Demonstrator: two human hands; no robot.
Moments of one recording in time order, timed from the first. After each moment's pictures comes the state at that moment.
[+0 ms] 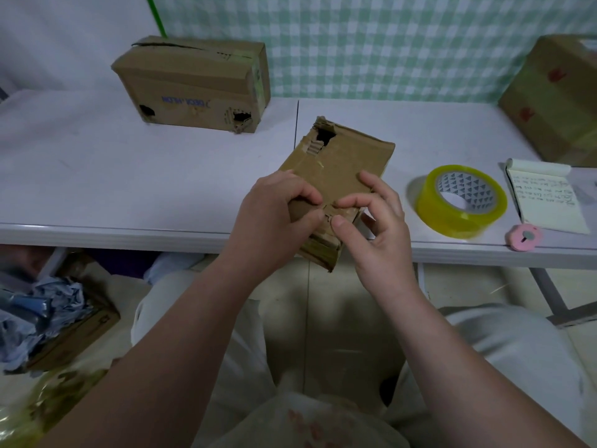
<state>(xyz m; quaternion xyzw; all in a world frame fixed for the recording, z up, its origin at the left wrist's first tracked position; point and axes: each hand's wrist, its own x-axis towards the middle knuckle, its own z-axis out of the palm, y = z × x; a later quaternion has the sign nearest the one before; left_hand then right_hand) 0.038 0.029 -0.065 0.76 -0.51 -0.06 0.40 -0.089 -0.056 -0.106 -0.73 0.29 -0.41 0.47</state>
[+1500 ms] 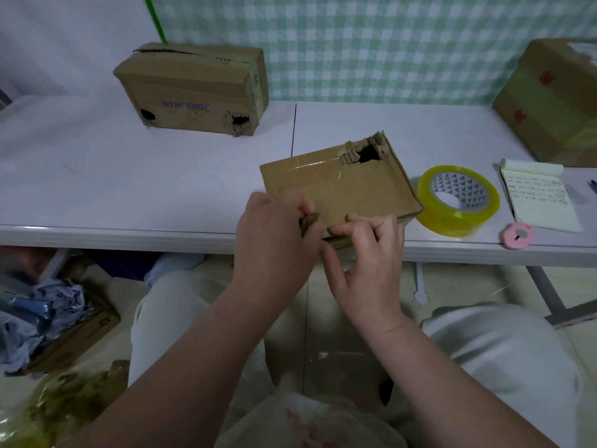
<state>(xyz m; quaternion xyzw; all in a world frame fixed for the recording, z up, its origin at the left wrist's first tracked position) 0.003 0.038 -0.065 0.83 -0.43 0.01 0.35 -0.098 -0.035 -0.130 -0.83 0.27 -0.47 0.16</state>
